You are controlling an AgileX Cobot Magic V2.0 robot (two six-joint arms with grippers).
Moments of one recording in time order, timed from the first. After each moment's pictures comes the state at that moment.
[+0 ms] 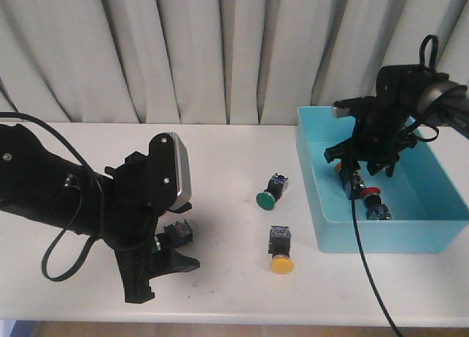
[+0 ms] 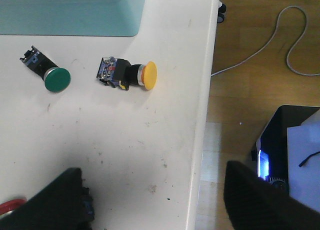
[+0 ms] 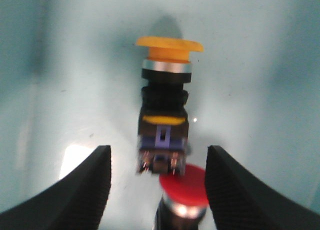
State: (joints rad) left arm -0.49 1.43 -1.00 -0.64 0.72 1.26; right arm 0.05 2.27 -1.91 -0.01 1.09 -0.15
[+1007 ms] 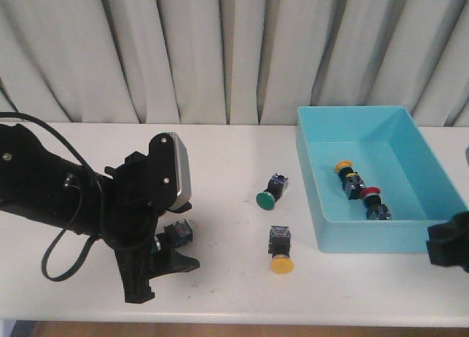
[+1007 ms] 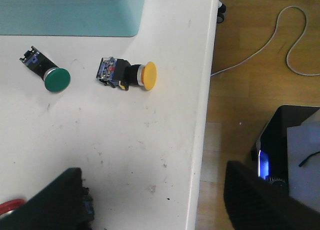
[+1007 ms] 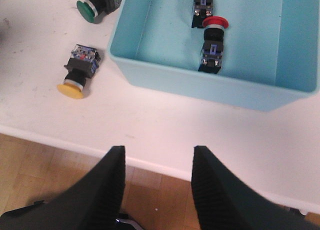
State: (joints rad) left arm -0.49 1.43 -1.00 -0.64 0.72 1.26; right arm 0.05 0.89 -0.75 0.13 0.84 -0.19
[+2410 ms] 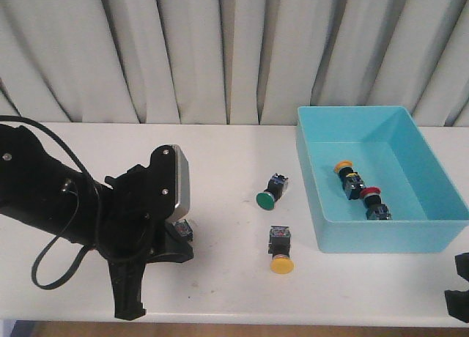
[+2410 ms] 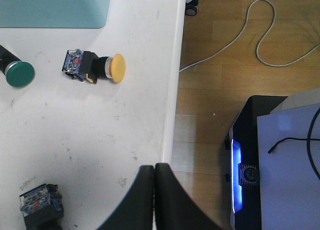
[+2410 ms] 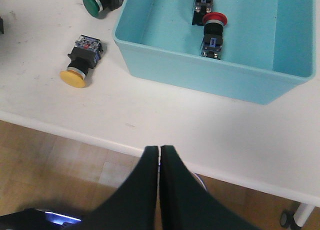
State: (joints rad) left arm -0.49 1.43 -1.00 -0.63 0.82 1.26; right arm 0.05 0.72 -0.63 0.13 0.83 -0.22
